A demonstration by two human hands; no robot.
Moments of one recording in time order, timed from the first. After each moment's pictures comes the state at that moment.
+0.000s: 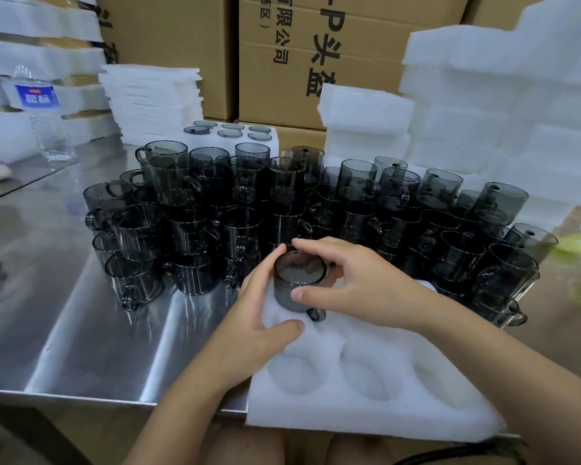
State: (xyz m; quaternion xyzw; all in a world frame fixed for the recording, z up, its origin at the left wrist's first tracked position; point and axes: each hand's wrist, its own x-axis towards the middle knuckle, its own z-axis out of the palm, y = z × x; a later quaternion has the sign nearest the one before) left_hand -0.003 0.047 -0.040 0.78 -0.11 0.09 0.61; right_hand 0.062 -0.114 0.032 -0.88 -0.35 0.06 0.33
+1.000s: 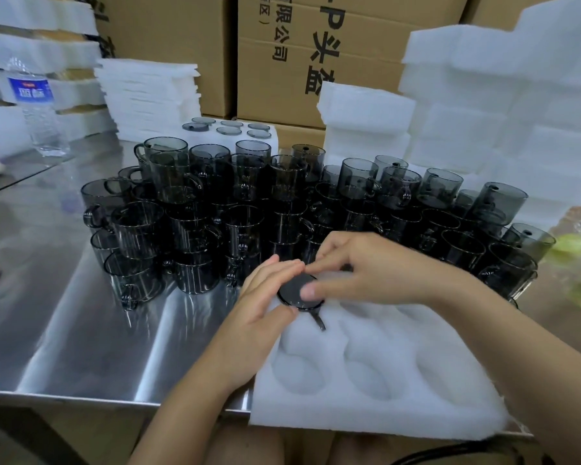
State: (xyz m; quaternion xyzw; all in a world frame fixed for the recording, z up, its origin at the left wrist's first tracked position) left_hand 0.002 0.047 -0.045 0.78 -0.12 0.10 0.61; right_hand 0.071 -0.118 0.053 -0.91 -0.37 0.10 0.16
